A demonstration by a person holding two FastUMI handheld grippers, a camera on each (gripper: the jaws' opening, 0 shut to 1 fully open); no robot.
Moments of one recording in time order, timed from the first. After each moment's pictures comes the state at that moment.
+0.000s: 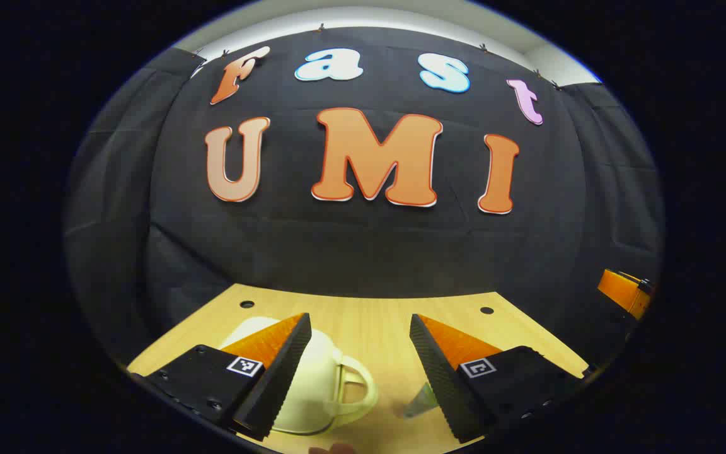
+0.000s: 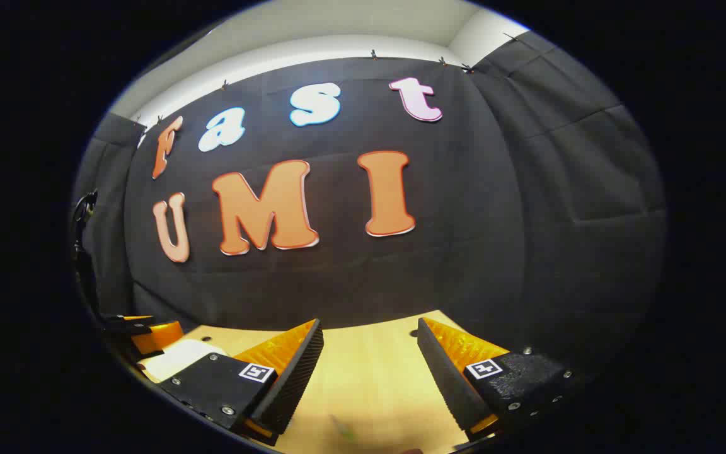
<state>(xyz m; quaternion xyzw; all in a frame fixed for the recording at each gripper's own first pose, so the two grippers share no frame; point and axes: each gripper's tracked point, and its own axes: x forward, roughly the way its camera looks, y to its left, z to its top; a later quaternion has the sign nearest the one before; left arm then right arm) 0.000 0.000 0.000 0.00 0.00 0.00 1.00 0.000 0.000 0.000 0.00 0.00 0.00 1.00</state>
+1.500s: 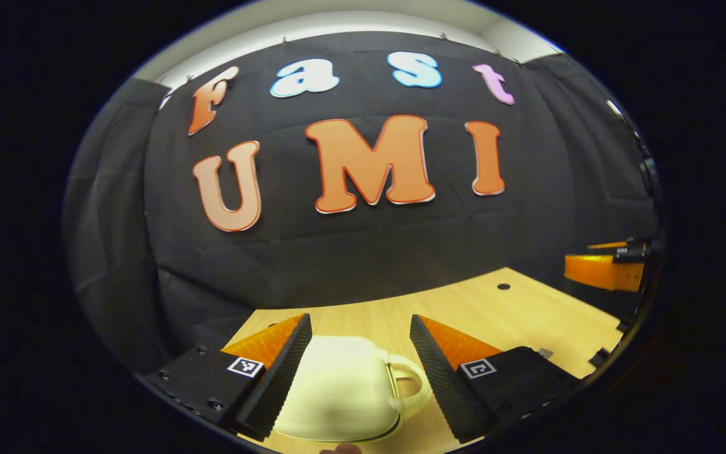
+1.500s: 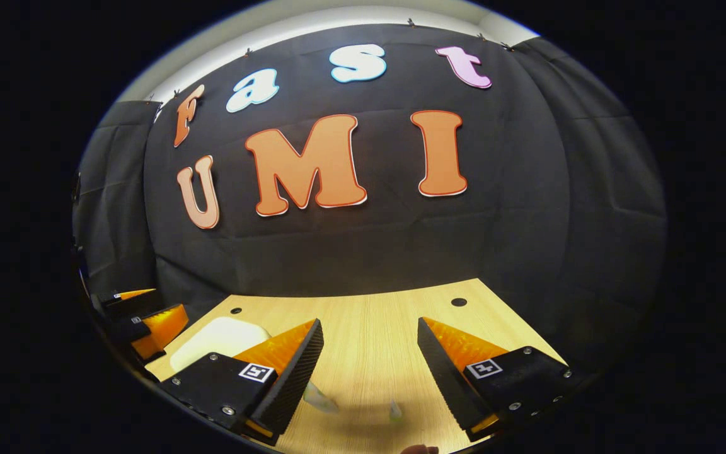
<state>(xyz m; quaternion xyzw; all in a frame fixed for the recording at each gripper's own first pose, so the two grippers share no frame) -0.008 0.013 -0.014 0.13 0.01 -0.02 0.99 0.013 0.055 -0.045 -0.03 0.12 0.05 0.99</state>
